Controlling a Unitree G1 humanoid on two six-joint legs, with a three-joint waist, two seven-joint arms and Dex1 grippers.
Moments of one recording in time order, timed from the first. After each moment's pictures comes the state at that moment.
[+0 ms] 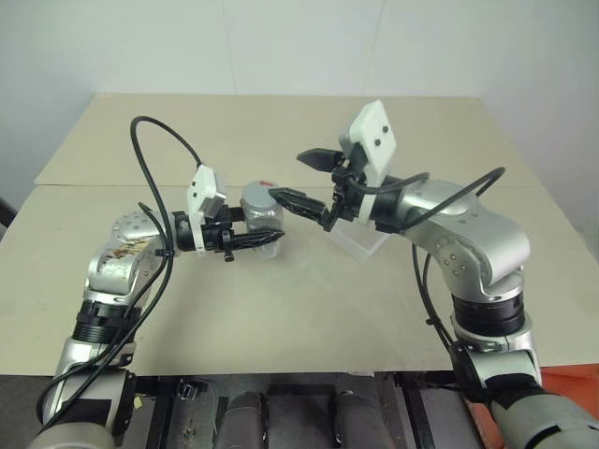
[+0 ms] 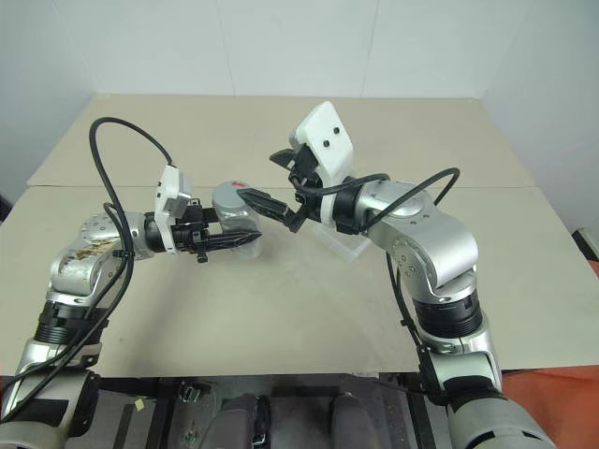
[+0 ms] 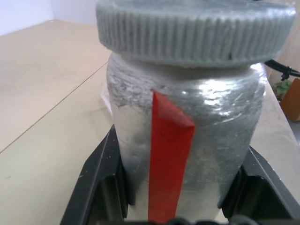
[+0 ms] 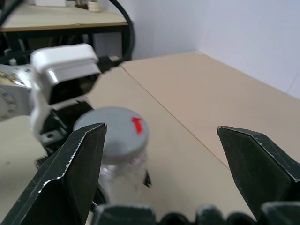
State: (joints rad) left arm -0.60 0.60 -0.02 0.05 -0.50 0.43 -1.17; right arm -0.83 -0.34 0.12 -0.38 0.50 0.88 0.56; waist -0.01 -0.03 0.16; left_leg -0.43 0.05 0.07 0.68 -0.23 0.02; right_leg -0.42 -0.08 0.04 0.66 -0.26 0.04
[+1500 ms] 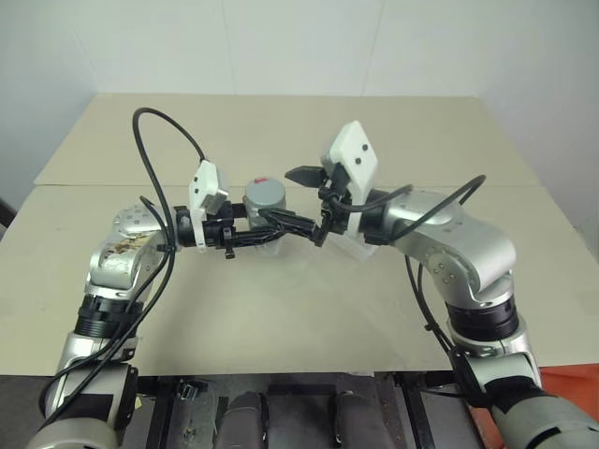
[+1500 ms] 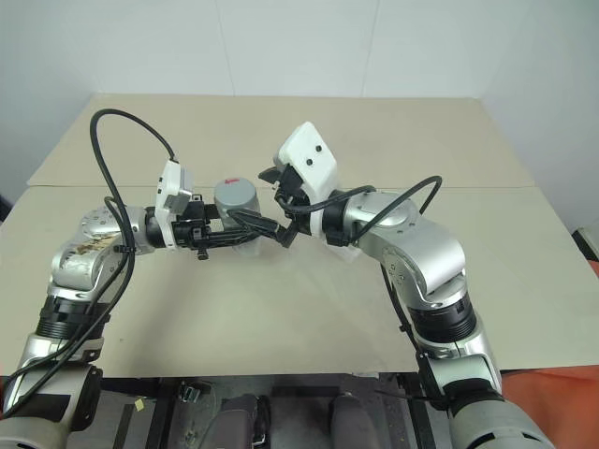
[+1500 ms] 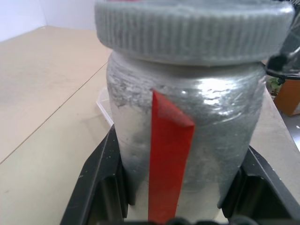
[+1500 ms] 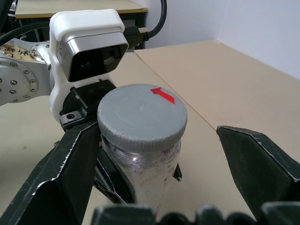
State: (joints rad) left arm -0.63 0.60 -0.02 0.06 -0.48 0.42 -1.20; right arm -0.80 -0.37 0.18 -0.38 0.49 0.89 0.57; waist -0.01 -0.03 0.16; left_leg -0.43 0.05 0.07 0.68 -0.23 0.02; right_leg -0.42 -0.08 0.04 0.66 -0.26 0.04
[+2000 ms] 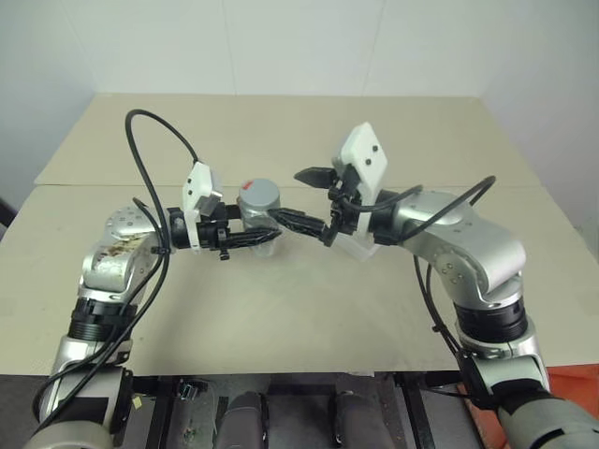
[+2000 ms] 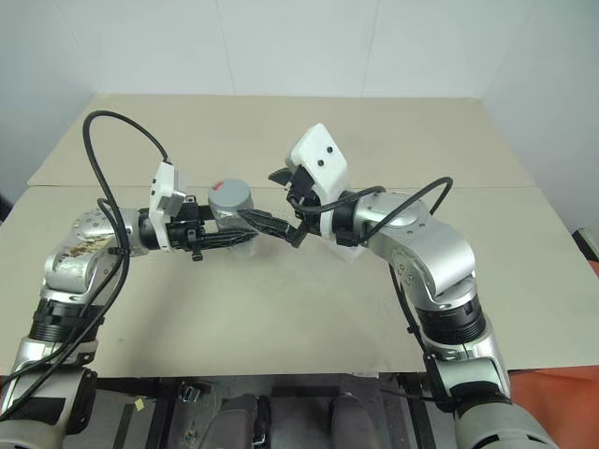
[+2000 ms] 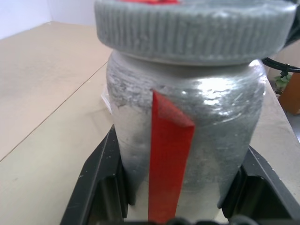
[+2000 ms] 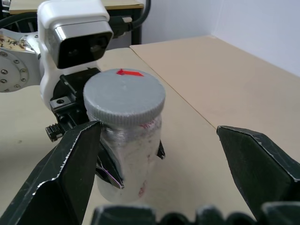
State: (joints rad) left arm -0.61 0.62 0.00 0.05 -0.48 0.42 -1.20; right arm -0.78 -0.41 0.15 -0.38 0.49 0.88 0.59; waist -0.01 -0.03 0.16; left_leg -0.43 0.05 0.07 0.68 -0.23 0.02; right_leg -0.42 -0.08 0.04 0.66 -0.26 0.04
